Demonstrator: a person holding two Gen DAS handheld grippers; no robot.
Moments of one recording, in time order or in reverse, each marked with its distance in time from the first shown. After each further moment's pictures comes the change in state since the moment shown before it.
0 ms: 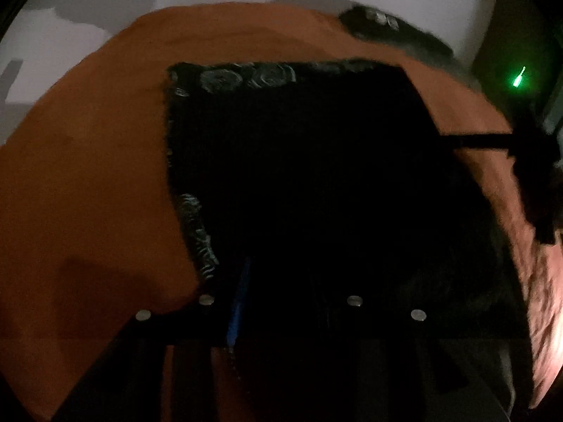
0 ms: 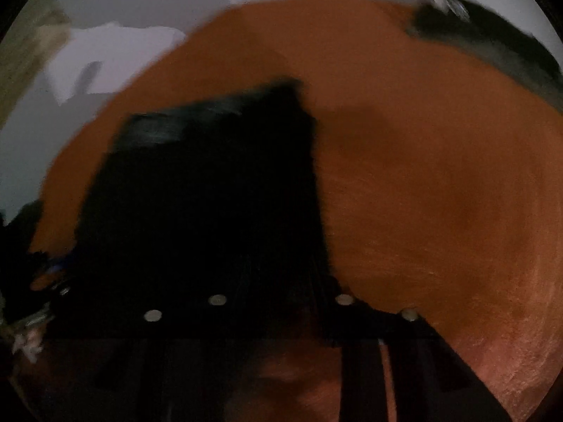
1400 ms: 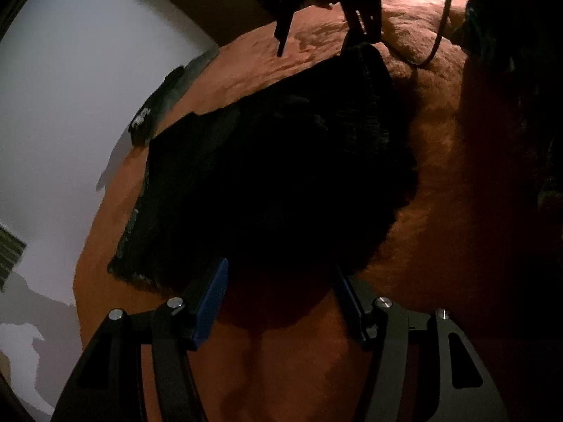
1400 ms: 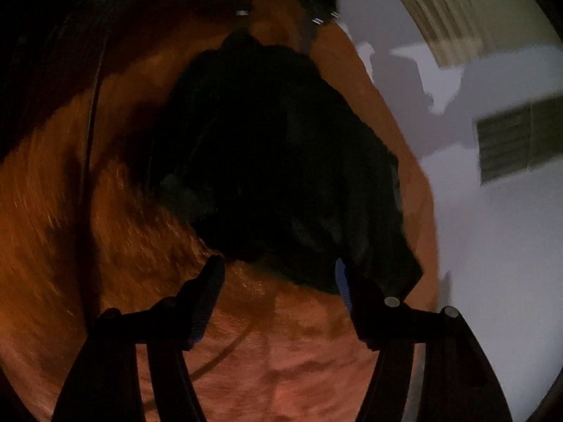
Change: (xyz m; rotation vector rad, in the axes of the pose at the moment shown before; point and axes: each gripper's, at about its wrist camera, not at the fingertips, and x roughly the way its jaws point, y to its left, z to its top) left arm -0.121 -0.065 -0.202 1.251 -0.272 -0.046; right arm -0.094 0.157 -0.318 -1.631 -0.300 -0.230
